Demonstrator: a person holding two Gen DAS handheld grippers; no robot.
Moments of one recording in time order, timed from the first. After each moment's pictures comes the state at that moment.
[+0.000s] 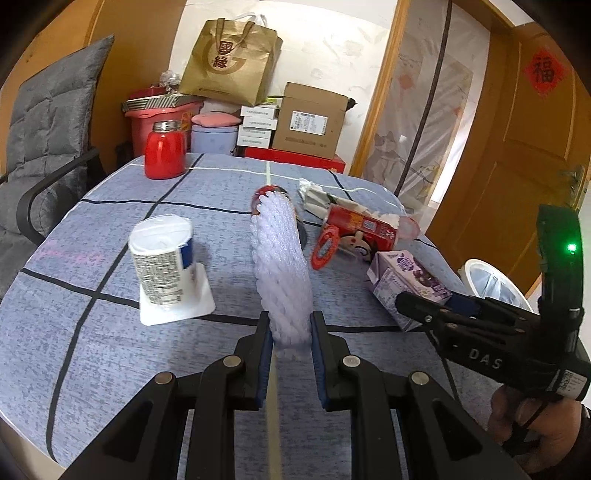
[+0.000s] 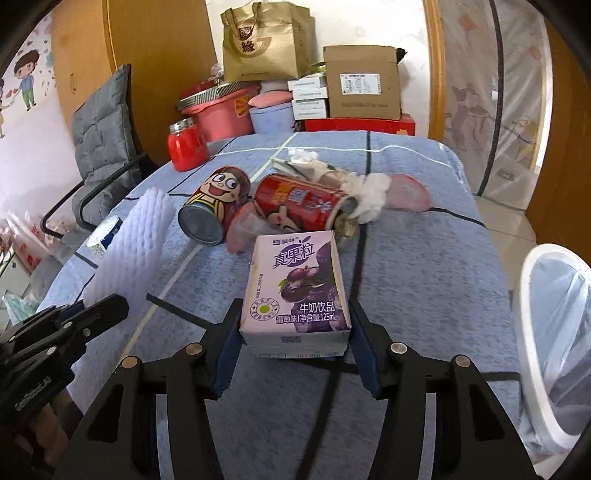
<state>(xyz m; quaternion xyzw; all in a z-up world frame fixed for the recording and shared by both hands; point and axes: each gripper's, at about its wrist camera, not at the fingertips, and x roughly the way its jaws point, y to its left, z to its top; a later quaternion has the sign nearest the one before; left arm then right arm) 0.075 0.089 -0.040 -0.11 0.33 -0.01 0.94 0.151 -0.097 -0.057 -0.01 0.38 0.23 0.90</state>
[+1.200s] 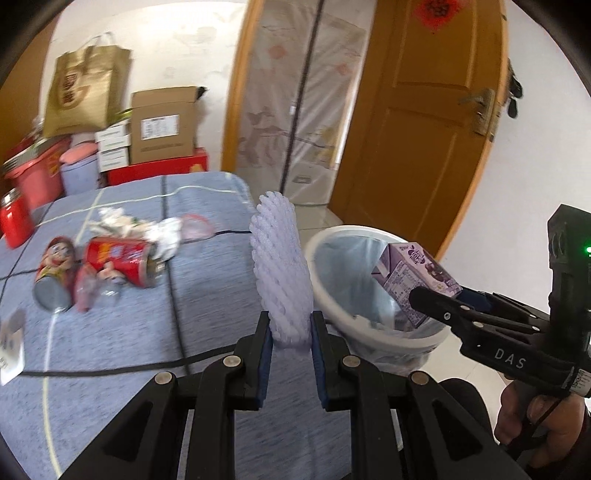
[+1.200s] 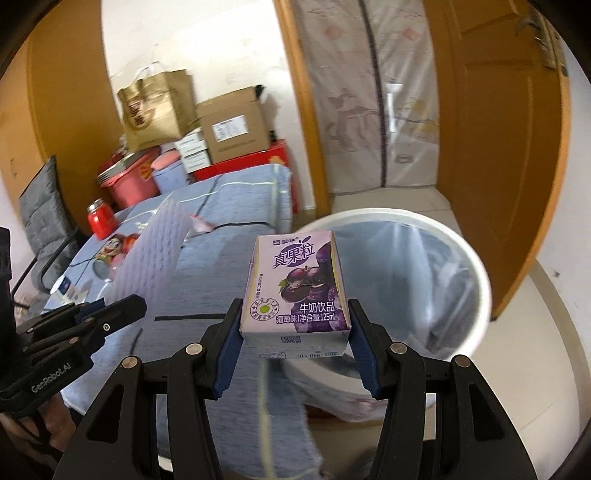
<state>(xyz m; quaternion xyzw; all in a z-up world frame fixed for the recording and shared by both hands) 0.112 -0.109 -0.011 -0.03 0.34 -0.20 0.92 0.102 -0.307 -0.027 0.08 0.35 0.08 0.93</state>
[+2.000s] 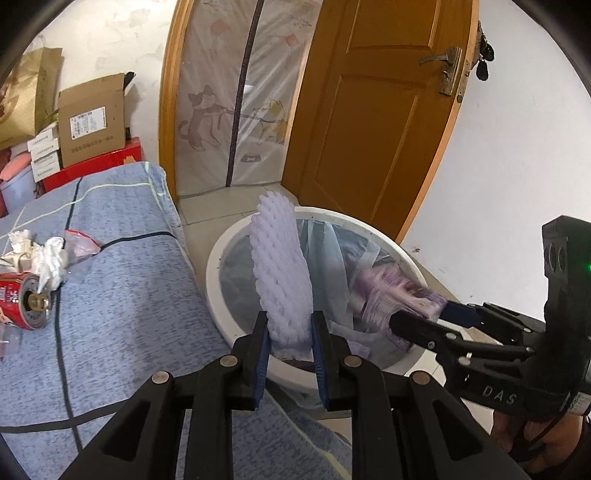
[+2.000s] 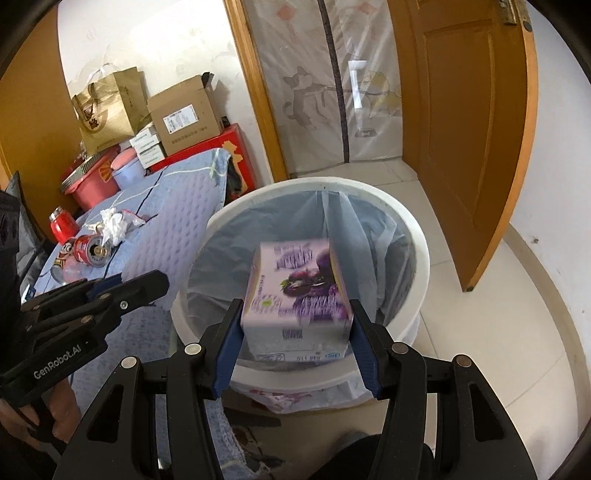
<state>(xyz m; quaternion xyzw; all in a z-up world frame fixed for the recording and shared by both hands) 0.162 -0.194 -0.038 0.00 0.37 -0.28 0.89 0.114 -0.364 -0.054 0.10 0.39 0.03 0.92</state>
